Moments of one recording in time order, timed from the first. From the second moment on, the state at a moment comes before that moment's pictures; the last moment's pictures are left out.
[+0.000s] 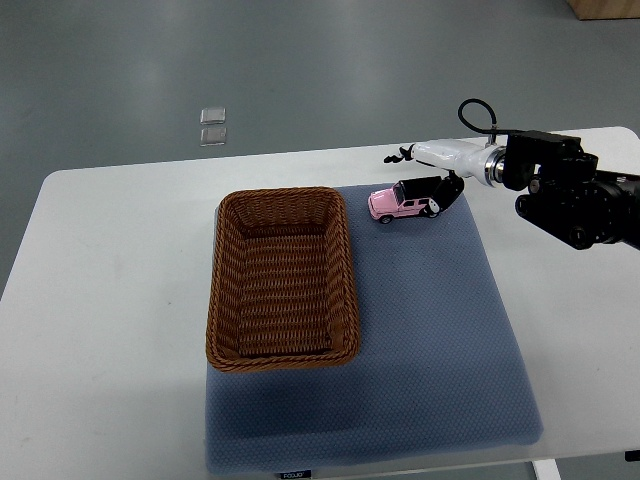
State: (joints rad) left arm -0.07 0.00 -0.08 -0.09 0.12 -0.11 -0.06; right arm 1.10 -0.26 0.01 0.54 -1.30 0.06 0.32
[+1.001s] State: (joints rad) left arm -0.07 0.00 -0.08 -0.09 0.12 -0.11 -0.06; right arm 1.09 -0.21 -0.06 0.44 -1.30 0.04 0.29
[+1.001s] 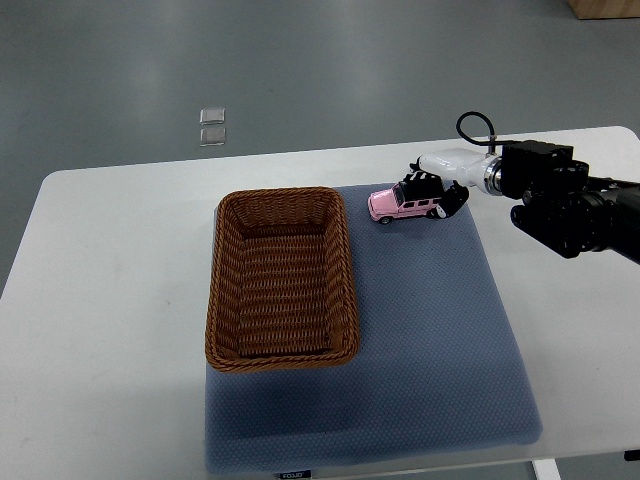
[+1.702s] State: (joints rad) left arm -0.08 0.00 -0.08 -0.09 0.12 -0.11 -0.06; right arm 1.14 -0.25 -0.04 0.50 -1.28 -0.09 0.37
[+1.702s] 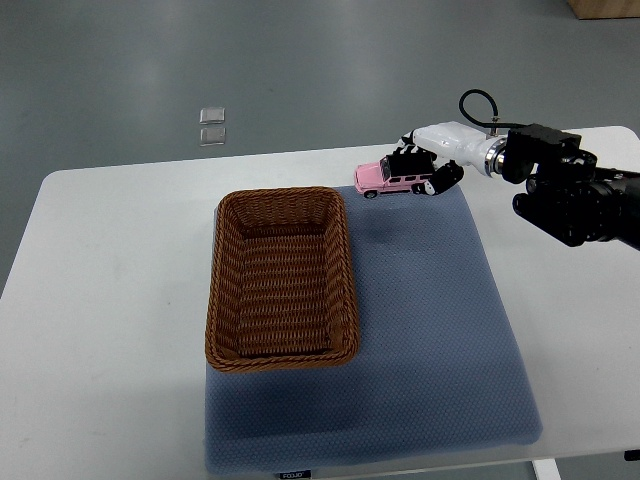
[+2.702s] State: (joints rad) left arm -0.09 0.00 -0.08 -0.09 0.12 -0.11 -0.06; right arm 1.20 -0.09 -0.06 0.68 -1.29 -0.07 0.52
